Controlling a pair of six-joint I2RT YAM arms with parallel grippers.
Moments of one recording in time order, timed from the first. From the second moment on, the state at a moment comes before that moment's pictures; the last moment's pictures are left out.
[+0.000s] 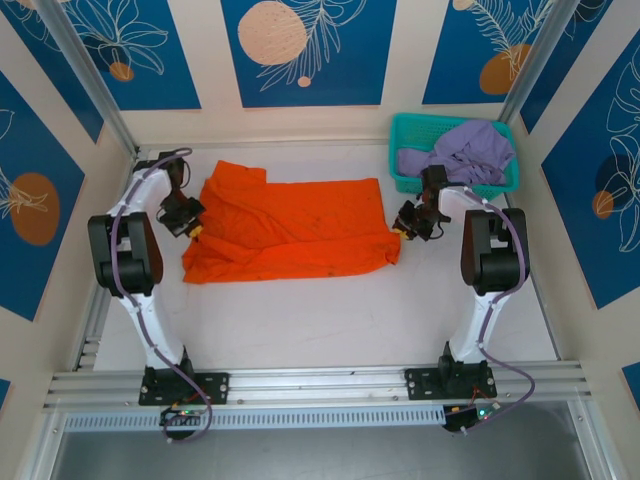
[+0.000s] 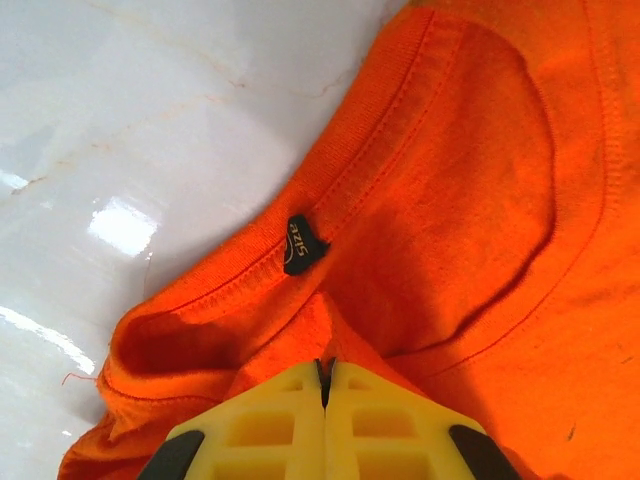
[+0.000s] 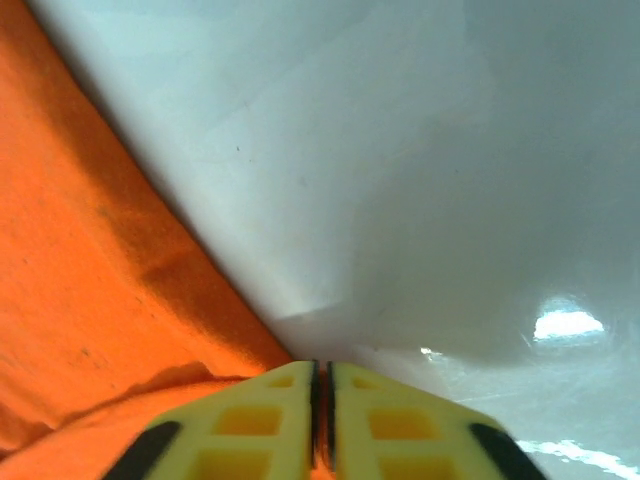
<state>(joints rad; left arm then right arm) 0.08 1.99 1.61 -1.14 0.08 -0.65 0.03 1.95 1.31 -0.68 -0.37 0.62</state>
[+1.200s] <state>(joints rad) 0.05 1.88 2.47 -1.02 0.14 -0.73 0.09 1.88 1.99 -0.61 -0.57 0.66</state>
